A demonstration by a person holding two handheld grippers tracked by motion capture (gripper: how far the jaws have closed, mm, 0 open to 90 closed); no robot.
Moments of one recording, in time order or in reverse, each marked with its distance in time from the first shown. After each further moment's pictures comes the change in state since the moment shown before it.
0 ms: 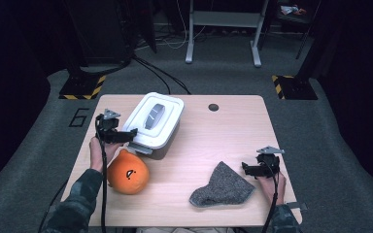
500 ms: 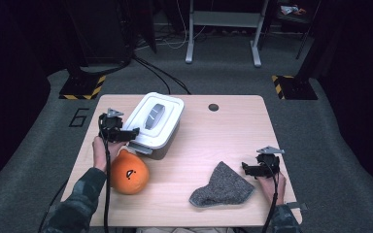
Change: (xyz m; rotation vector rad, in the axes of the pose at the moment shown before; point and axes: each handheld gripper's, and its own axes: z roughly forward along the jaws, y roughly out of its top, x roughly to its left) left arm -0.011 0.007 0.001 0.042 -0.001 -0.021; right arm 0.000 0.000 0.000 0.002 -0.001 0.004
